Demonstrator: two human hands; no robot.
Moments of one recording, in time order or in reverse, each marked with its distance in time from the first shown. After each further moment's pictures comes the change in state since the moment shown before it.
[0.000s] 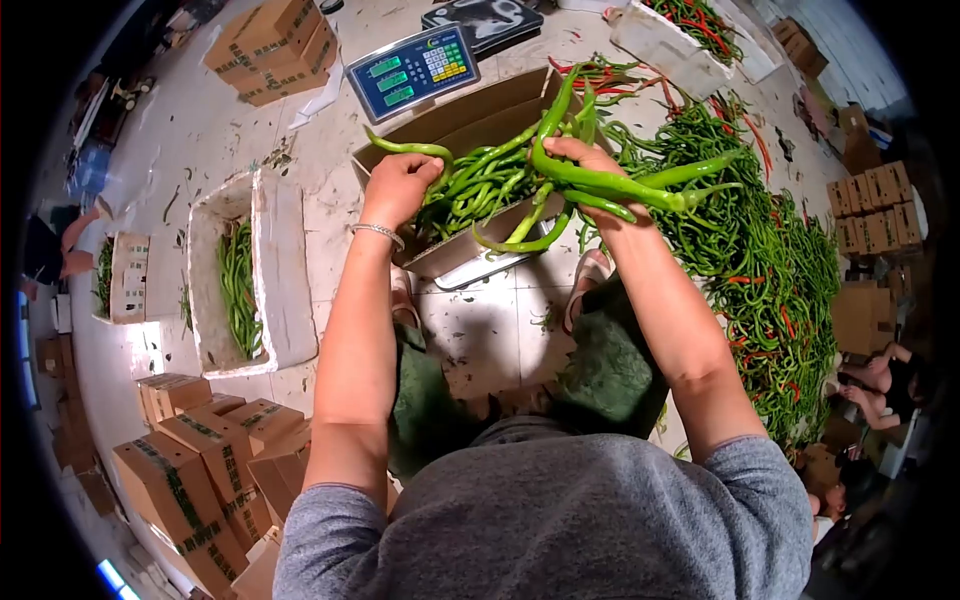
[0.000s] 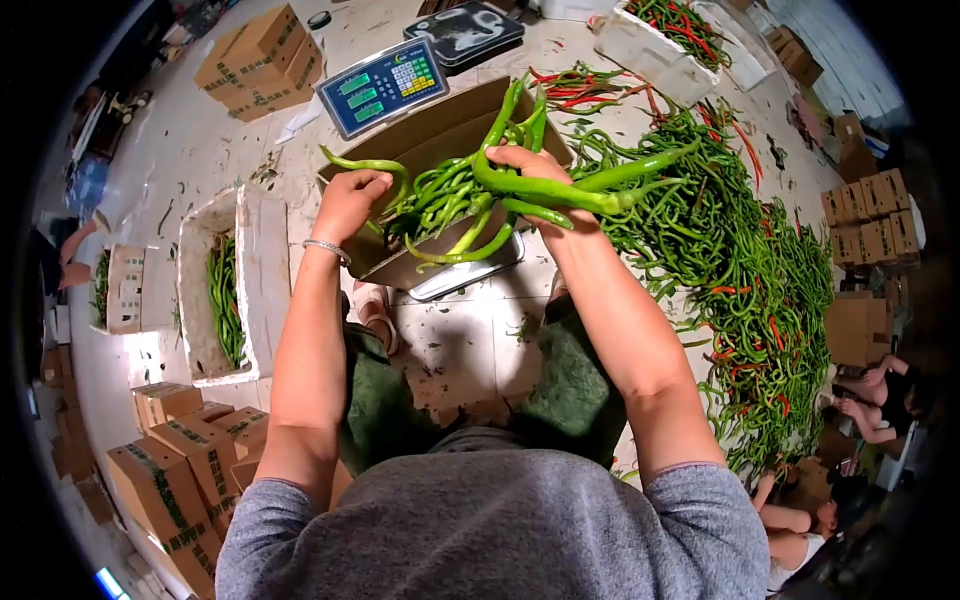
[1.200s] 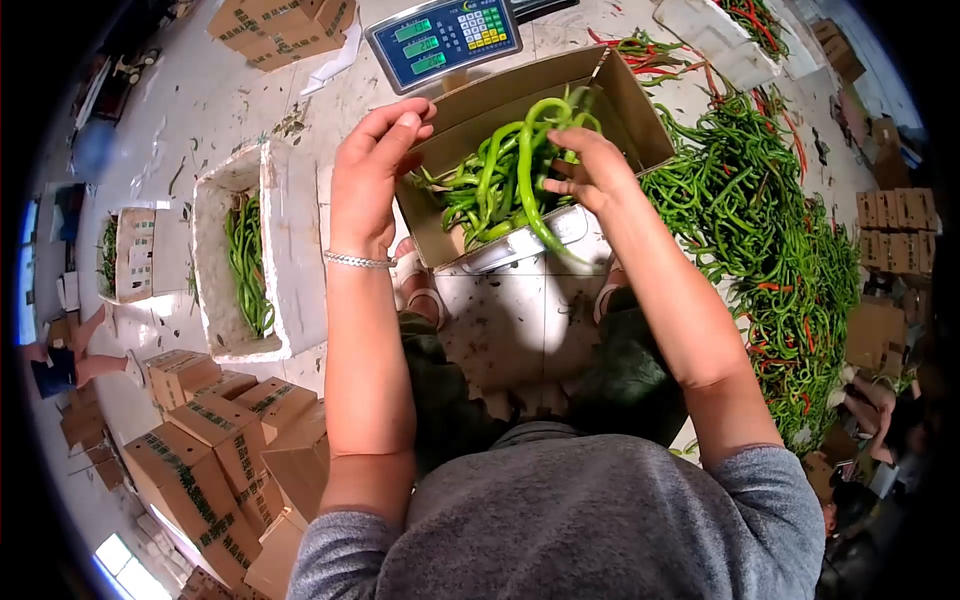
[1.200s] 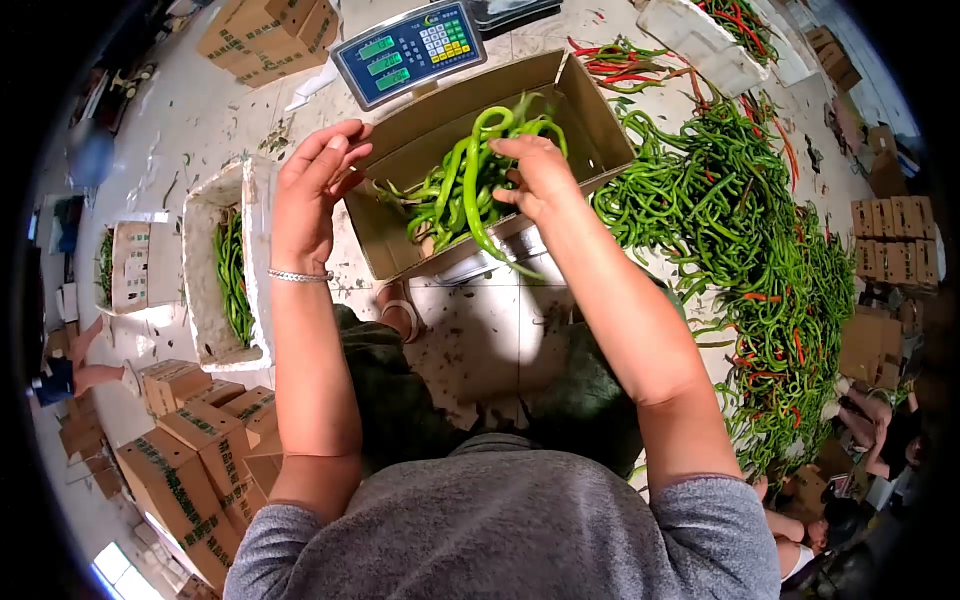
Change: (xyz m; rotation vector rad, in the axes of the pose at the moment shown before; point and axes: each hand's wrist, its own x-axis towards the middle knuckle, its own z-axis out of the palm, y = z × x) left_hand -0.019 0.036 -0.050 -0.725 0.113 -0.066; right_hand 0.059 0.050 0.020 -0.083 0.206 0.237
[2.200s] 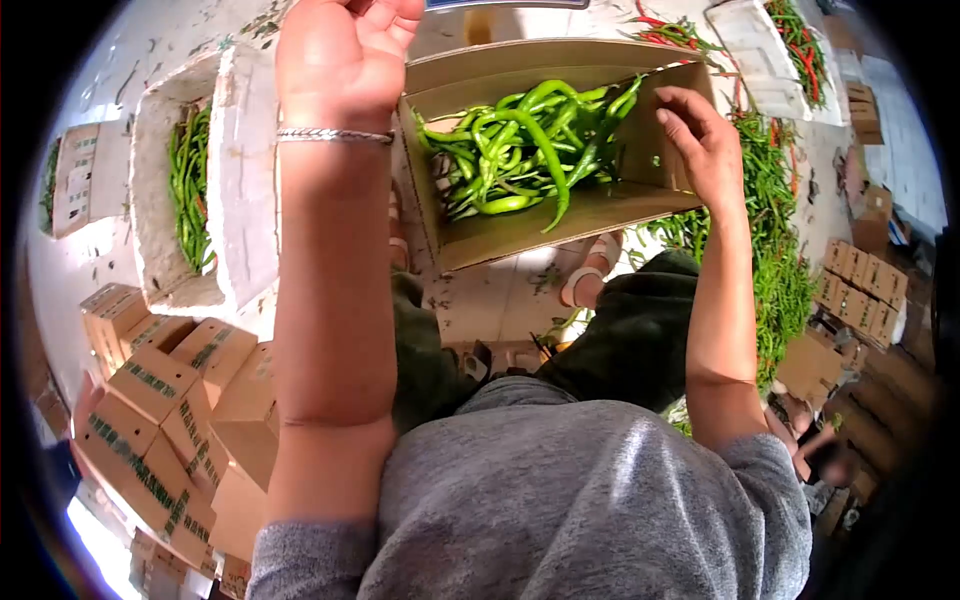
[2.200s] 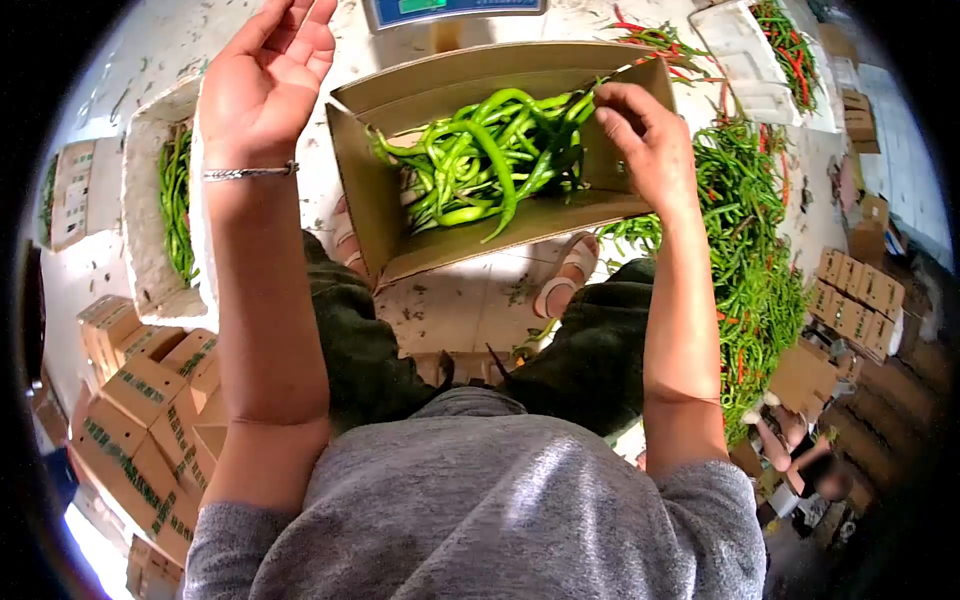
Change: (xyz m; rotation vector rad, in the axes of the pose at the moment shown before) left_hand 0.097 -0.005 -0.047 -0.777 0.354 -0.037; right_hand 0.020 -0.071 -0.009 -1.186 -0.057 -0.700
